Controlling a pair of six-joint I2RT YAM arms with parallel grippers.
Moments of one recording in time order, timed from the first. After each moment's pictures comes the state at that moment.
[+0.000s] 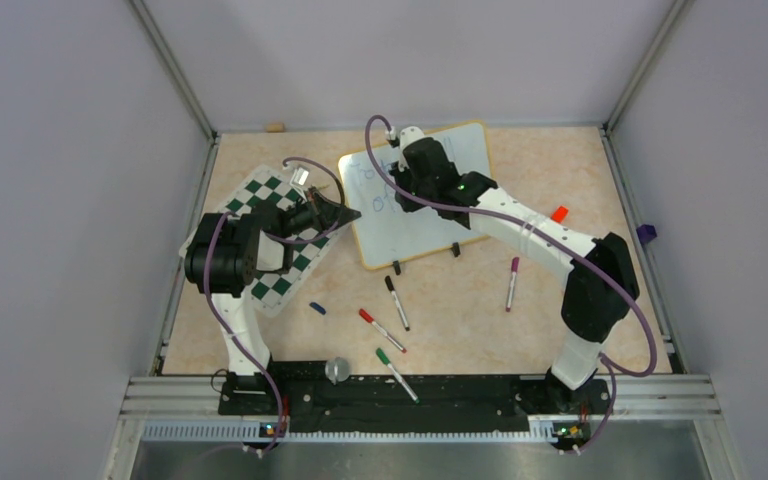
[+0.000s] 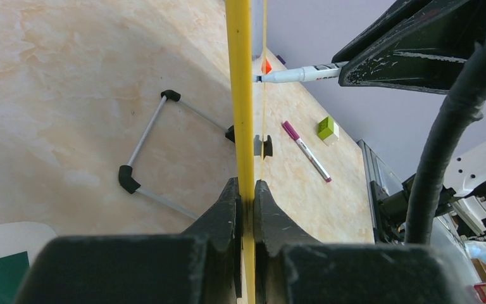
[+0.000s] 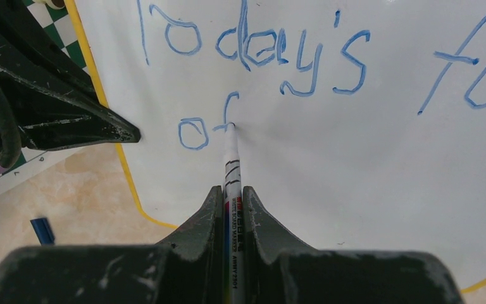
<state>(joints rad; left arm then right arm) -0.04 2.02 0.74 1.50 1.11 -0.89 0.74 1.75 1.54 -0.41 0.15 0.18</state>
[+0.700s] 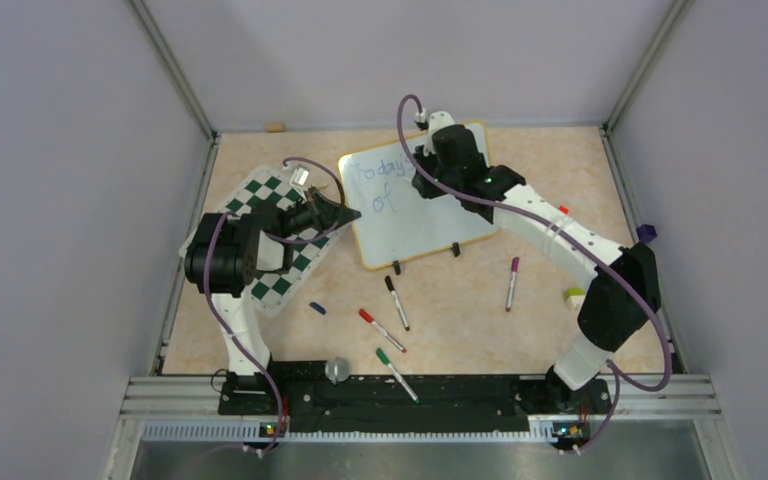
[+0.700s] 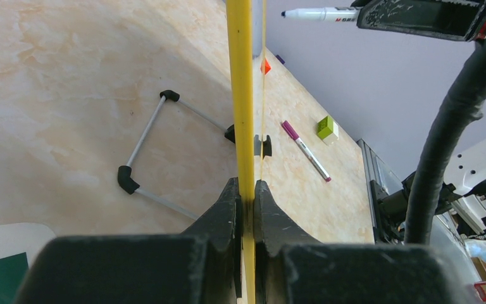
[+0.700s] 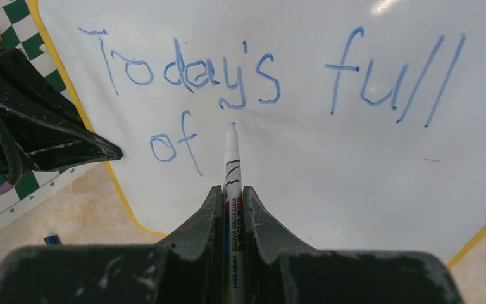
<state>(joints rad) -0.04 2.02 0.74 1.51 1.11 -0.89 0.66 1.67 1.50 -0.39 0.10 0.21</state>
